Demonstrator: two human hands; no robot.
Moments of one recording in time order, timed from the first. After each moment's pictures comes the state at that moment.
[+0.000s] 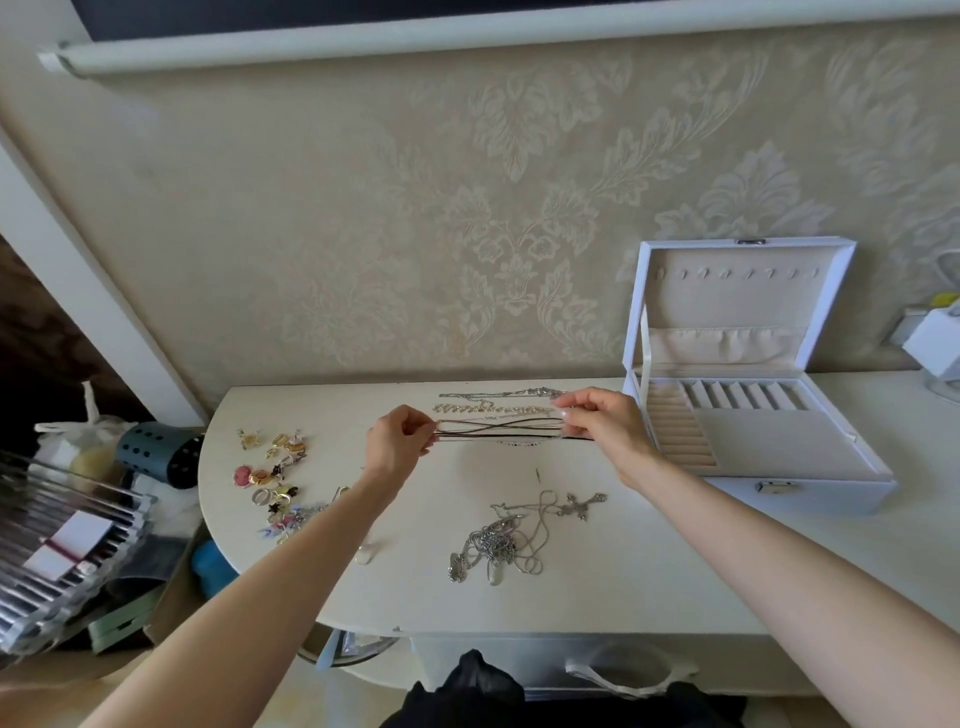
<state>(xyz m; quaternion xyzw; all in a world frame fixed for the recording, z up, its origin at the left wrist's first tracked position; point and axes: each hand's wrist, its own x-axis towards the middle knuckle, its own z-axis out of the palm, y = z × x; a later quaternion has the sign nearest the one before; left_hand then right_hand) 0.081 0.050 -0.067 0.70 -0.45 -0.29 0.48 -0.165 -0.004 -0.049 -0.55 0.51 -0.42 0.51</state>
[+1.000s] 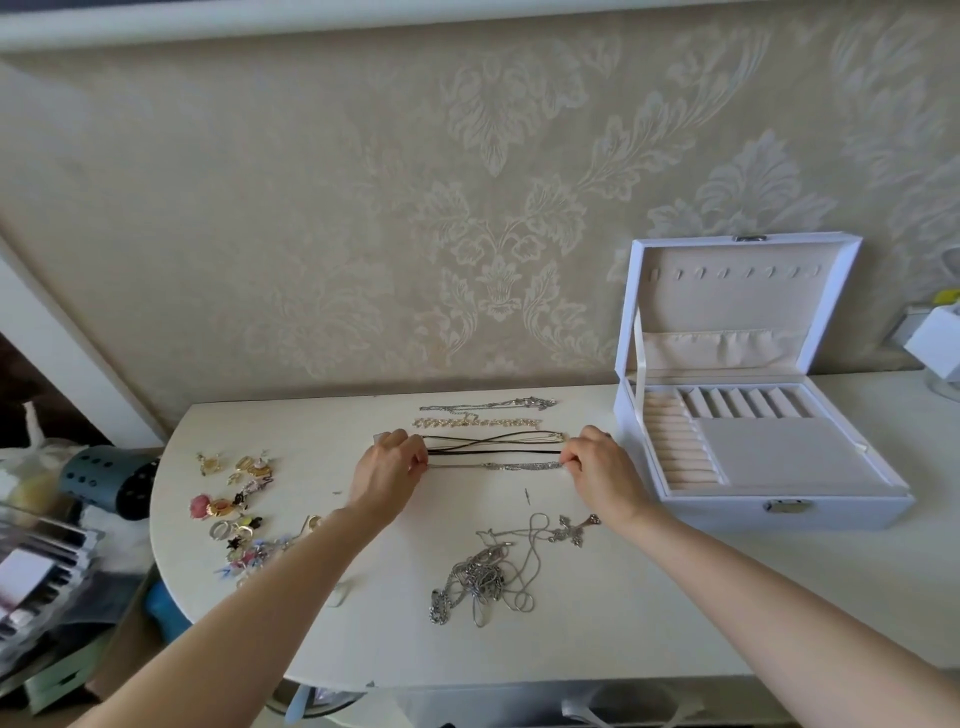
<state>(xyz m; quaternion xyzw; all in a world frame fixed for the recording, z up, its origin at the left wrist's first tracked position) 0.097 0.019 -0.117 0.68 -0.70 -0.01 0.22 -0.175 -0.023 -0.111 -0.80 0.55 -0.20 0.14</state>
